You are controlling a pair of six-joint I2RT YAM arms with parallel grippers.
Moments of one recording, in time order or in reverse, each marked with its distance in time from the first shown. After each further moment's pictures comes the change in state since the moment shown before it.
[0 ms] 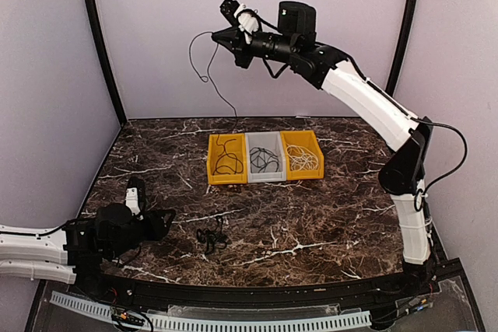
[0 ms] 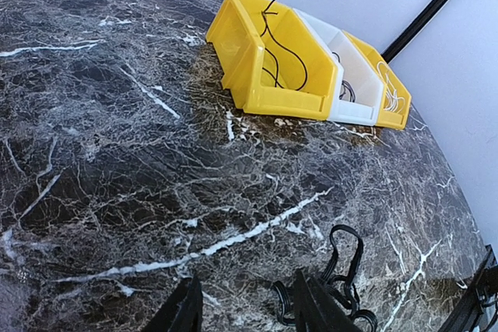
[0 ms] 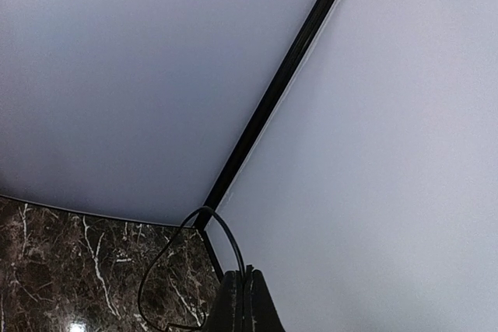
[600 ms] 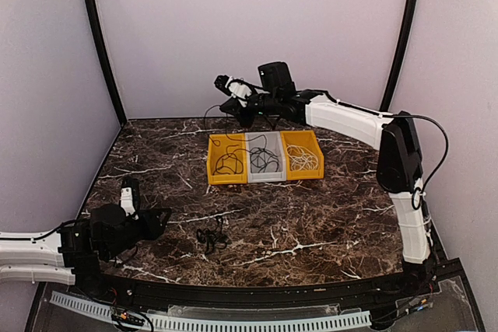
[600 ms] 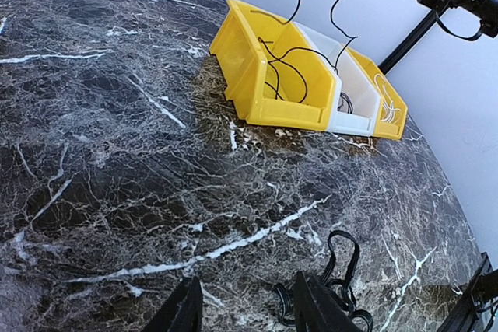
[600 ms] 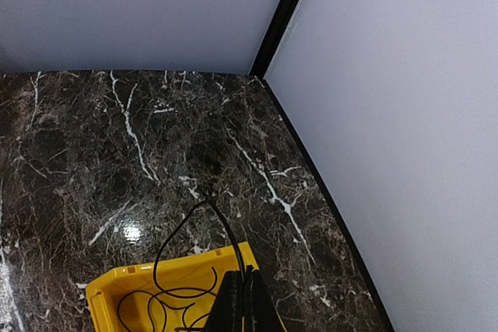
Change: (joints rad) left arm 0.000 -0.110 -0.009 -0.063 -0.019 -0.001; right arm -0.029 0.025 -0.458 0.063 0.034 -0.038
